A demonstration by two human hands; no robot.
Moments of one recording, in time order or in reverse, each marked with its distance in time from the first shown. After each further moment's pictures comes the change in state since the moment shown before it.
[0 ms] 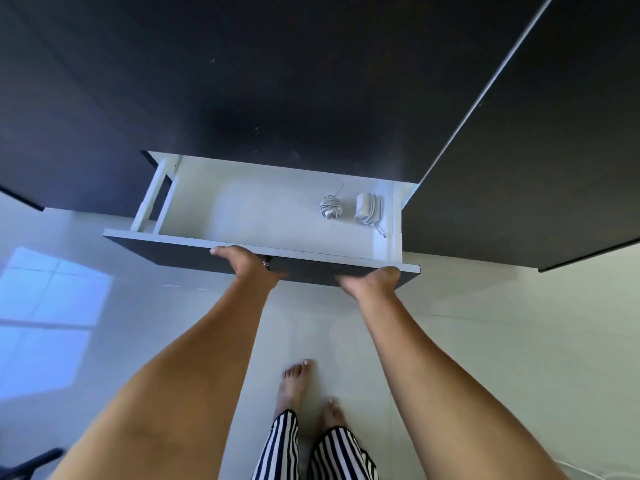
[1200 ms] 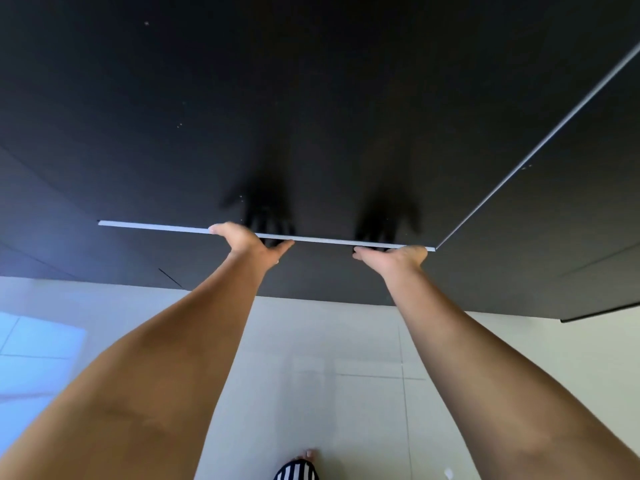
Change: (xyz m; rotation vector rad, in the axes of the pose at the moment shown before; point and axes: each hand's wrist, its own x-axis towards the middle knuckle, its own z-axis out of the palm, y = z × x) left_hand 0.077 0.063 0.149 -0.136 -0.252 -0.020; right_hand 0.077 -0.051 0.160 0.073 -0.250 -0.058
